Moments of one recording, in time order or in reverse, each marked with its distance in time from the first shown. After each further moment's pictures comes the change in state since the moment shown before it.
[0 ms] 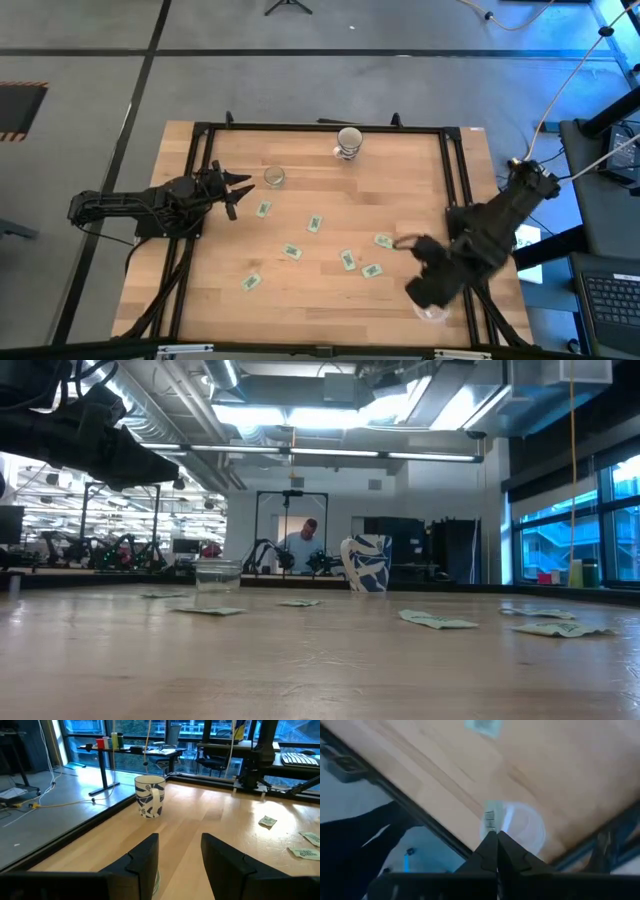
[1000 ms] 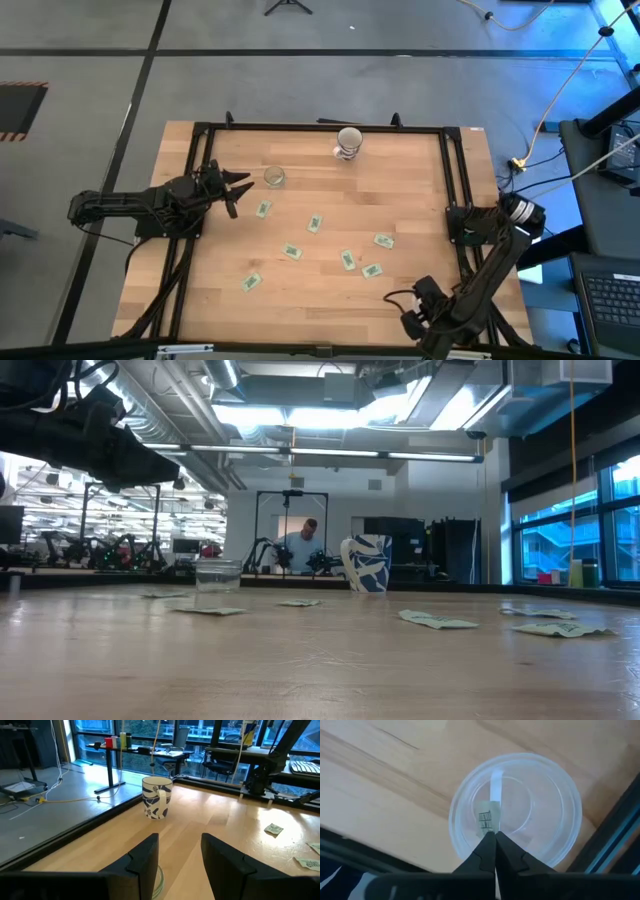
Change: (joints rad) left arm 0.000 0.000 0.000 0.006 -0.041 -0.043; right arm 0.219 0.324 -0.143 0.197 0.006 0.412
